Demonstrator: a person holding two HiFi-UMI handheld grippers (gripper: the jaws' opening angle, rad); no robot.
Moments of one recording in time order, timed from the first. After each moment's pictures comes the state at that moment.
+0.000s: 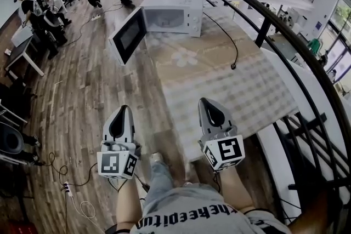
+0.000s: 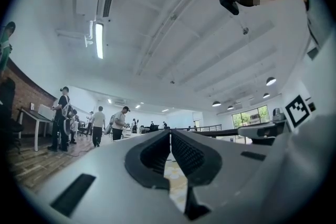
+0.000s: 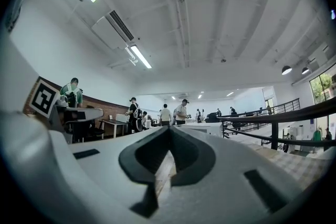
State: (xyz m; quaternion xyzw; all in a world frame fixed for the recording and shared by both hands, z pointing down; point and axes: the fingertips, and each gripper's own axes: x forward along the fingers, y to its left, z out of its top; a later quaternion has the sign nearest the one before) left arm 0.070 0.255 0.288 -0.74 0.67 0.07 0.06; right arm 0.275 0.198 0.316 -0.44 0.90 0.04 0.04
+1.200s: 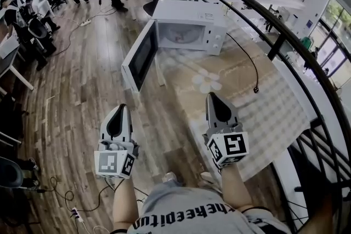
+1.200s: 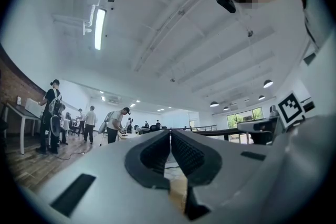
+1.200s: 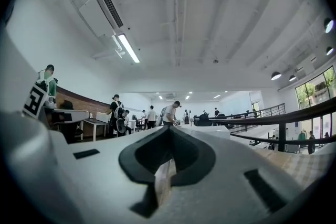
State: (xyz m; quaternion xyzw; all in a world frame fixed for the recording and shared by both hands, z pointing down) left arm -0.134 0.062 0.289 -0.76 0.64 0.07 0.06; right arm 0.105 0.005 0.308 -0.52 0.85 0.04 0.04
